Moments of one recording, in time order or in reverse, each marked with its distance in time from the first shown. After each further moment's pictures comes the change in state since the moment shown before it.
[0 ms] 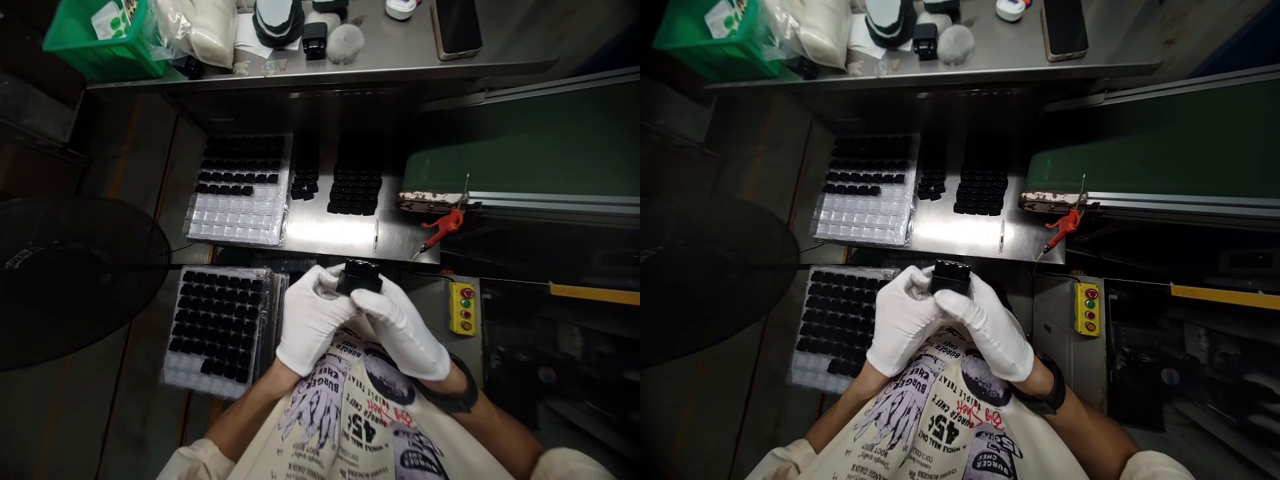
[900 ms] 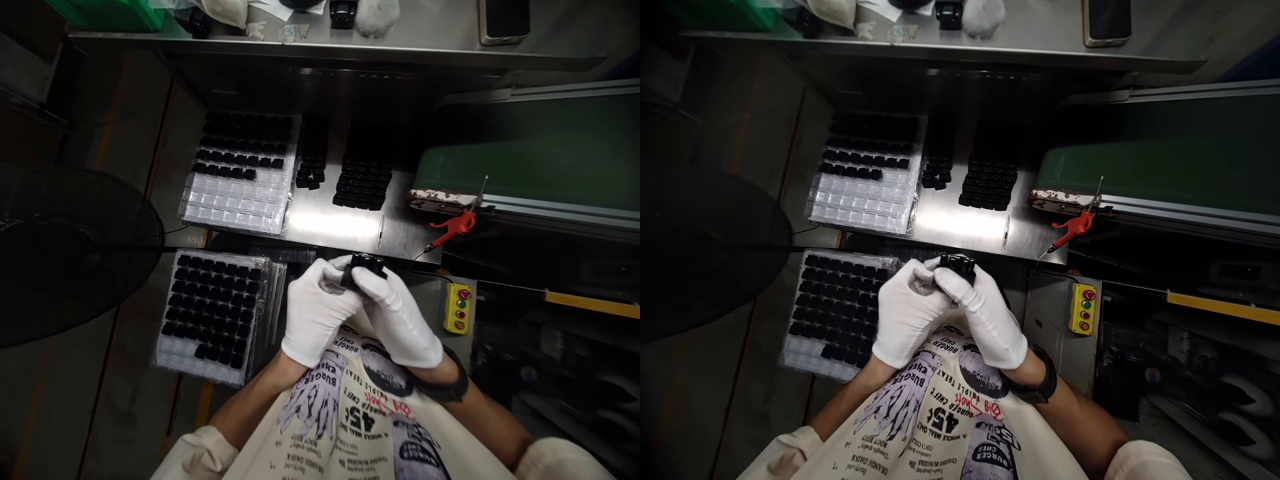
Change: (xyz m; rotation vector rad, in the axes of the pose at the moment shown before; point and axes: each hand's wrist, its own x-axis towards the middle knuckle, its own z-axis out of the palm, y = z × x) left_hand 0.010 0.000 -0.011 0.054 0.083 0.001; right_hand 0.027 0.000 0.025 -0.040 0.057 0.039
